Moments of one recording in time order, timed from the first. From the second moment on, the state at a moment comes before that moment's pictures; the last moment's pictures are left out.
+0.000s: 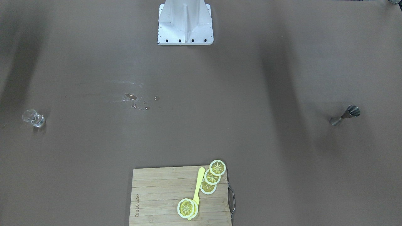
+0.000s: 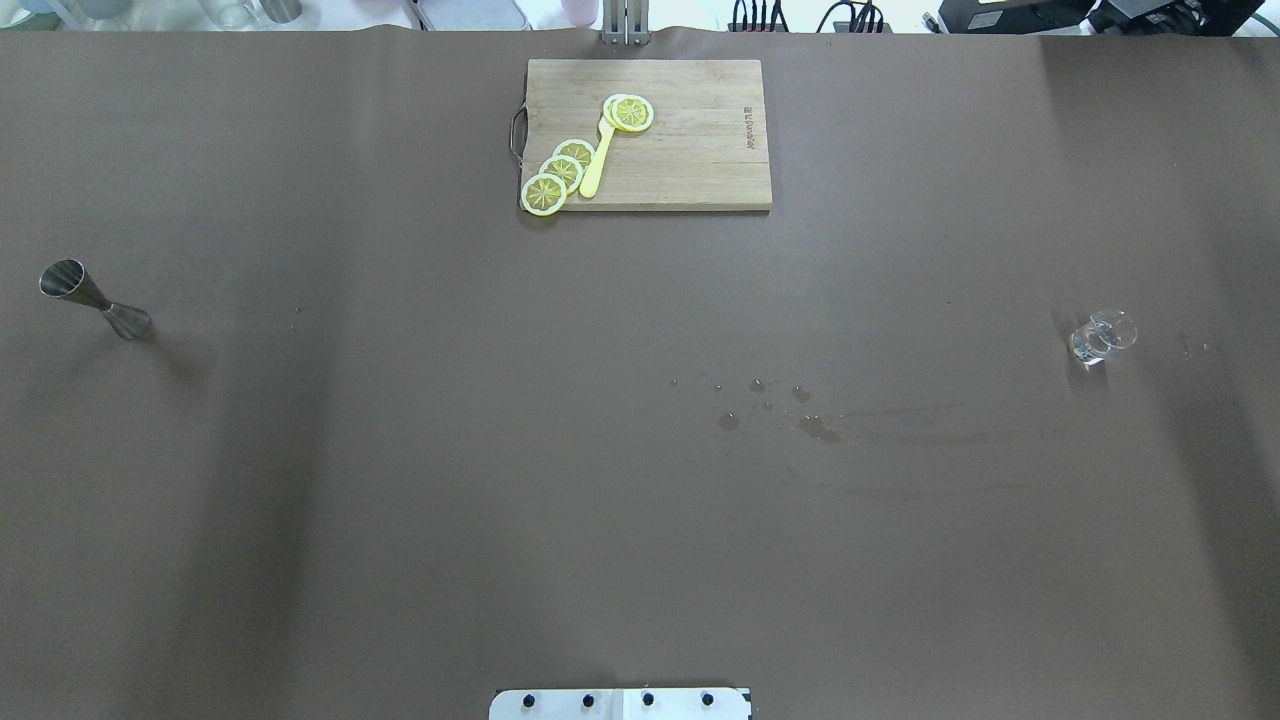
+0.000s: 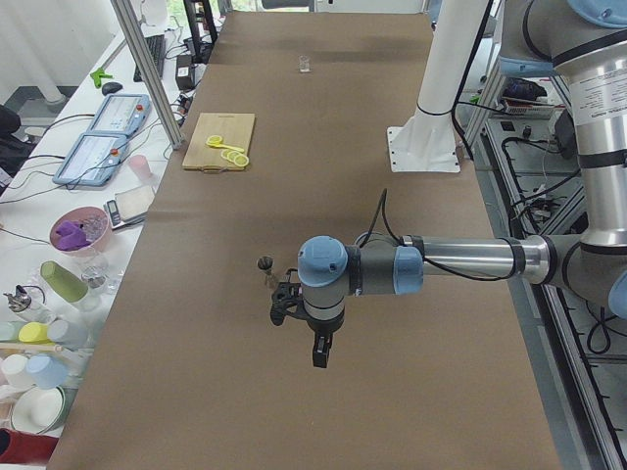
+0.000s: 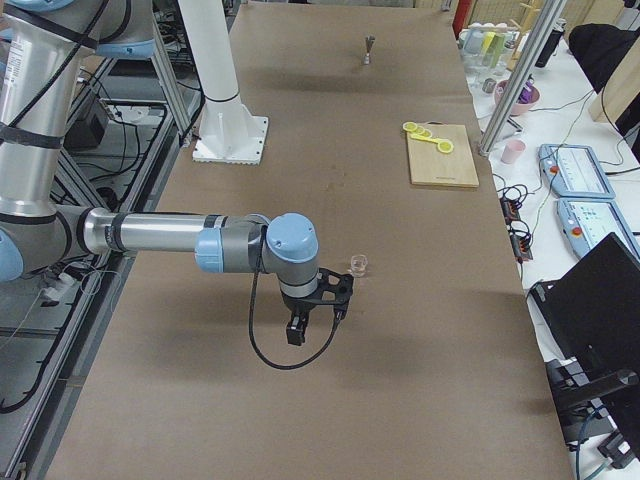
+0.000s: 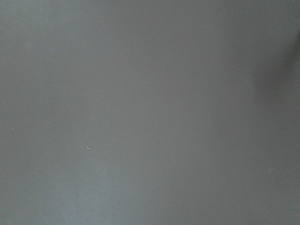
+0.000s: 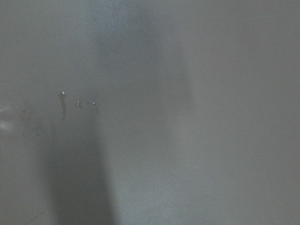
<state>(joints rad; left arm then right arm) -1.60 -1.30 -1.85 -1.50 -2.28 0.21 1.60 -1.90 1.92 -1.54 2.28 0.20</state>
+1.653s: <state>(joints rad) -1.60 -1.30 -1.83 -1.50 -2.28 0.21 1.59 -1.90 1.91 -1.54 2.28 0.20</state>
